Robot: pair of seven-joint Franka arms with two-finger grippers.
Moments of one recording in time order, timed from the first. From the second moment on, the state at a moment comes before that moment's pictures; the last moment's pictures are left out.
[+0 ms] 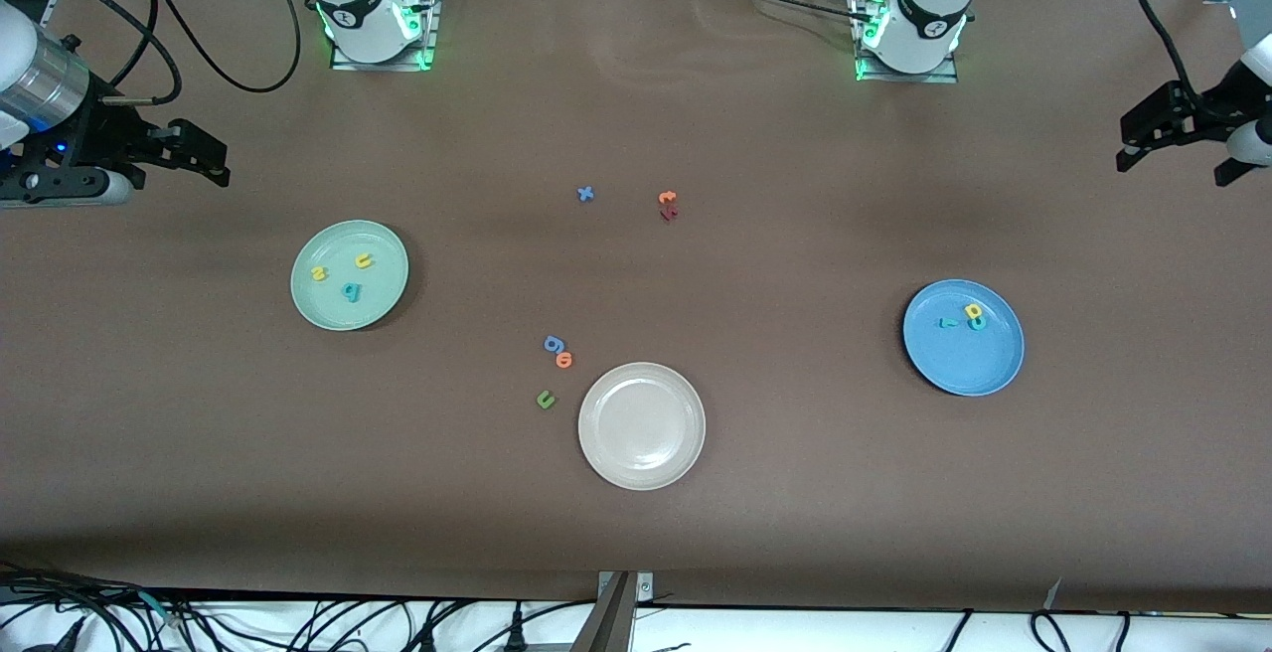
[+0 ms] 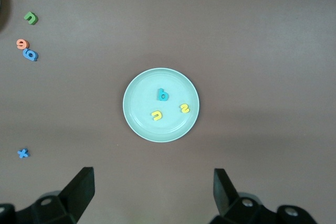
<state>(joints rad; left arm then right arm) 0.05 -0.08 -0.04 -1.64 0.02 1.60 0.14 -0.03 -0.03 0.09 -1.72 -0.01 1.65 0.02</state>
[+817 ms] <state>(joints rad) 0.06 -0.18 -0.03 -1.79 -0.04 1.60 -0.04 -0.03 -0.03 0.09 -1.72 -0.01 1.65 0.02</state>
